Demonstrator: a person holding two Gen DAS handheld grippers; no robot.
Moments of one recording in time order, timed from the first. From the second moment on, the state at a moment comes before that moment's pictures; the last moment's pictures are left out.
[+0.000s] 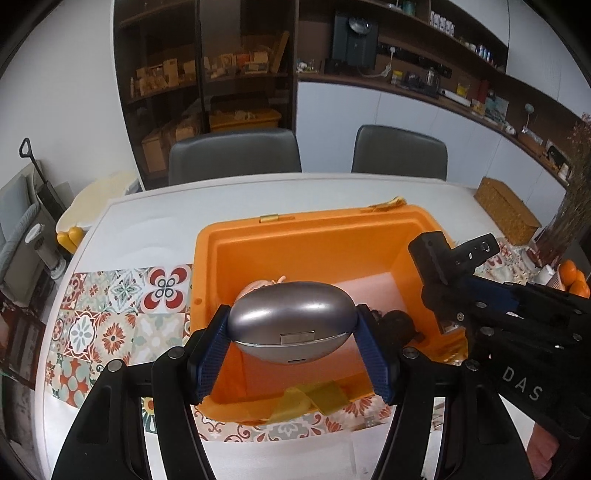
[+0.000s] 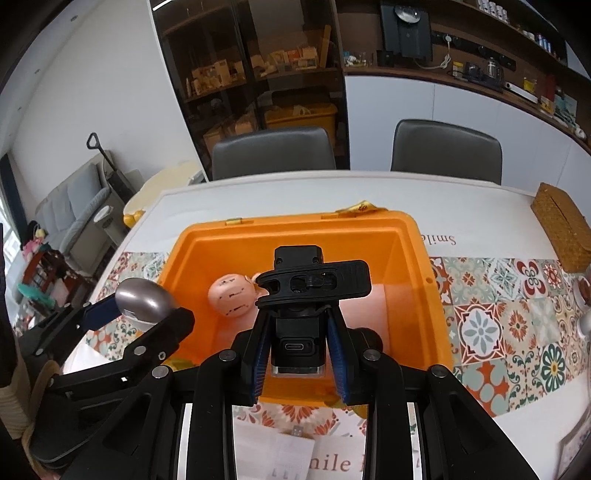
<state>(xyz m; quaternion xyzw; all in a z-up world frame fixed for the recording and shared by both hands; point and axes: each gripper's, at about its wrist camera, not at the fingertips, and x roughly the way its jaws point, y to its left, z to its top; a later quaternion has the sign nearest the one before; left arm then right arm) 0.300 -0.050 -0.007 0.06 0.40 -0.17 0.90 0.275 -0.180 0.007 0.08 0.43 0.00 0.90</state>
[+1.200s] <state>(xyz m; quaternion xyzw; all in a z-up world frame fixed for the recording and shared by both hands) 0.324 -0.041 -0.015 0.08 0.43 -0.10 0.89 0.303 -0.188 -0.022 0.11 0.47 0.01 0.87</state>
